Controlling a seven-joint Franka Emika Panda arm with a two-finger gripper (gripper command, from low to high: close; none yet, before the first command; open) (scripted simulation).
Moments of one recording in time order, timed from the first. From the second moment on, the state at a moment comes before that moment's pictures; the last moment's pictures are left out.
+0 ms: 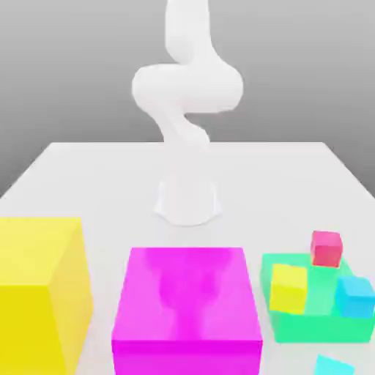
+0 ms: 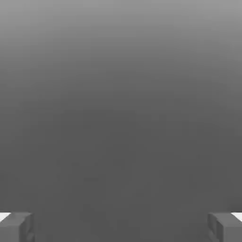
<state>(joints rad) -0.04 -0.71 0.06 -2.29 -0.03 2.31 0.87</state>
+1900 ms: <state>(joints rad) -0.02 0.24 0.47 -2.24 -0.12 2.48 2.07</state>
